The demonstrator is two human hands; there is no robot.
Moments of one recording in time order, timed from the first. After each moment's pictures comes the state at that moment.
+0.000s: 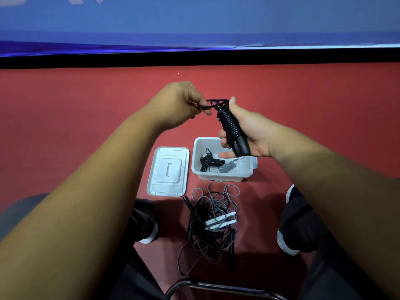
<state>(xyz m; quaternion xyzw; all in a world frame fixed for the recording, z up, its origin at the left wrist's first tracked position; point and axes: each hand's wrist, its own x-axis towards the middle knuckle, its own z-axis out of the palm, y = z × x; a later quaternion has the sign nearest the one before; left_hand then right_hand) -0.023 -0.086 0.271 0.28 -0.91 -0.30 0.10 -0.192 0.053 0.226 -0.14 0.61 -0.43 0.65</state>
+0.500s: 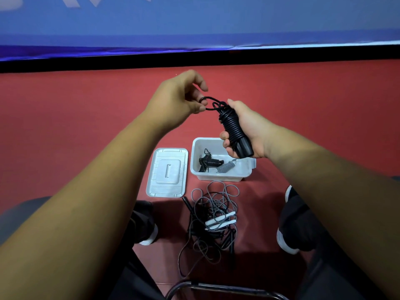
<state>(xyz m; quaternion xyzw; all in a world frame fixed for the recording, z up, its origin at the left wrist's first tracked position) -0.032 -0.074 0.270 0.31 -0.84 -0.41 0.20 -0.199 0.053 0.224 -0.09 0.62 -0.43 0.64</state>
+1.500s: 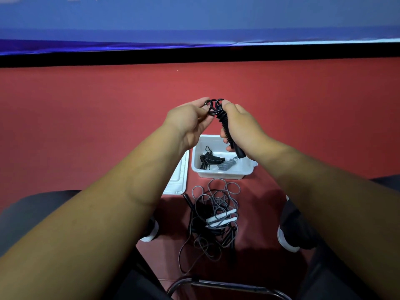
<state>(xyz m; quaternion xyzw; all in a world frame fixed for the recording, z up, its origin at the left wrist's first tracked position) -0.059 -0.045 0.228 0.46 -0.33 -0.78 0.27 -0.170 0.047 0.211 -0.26 0.74 -0.46 0.41</state>
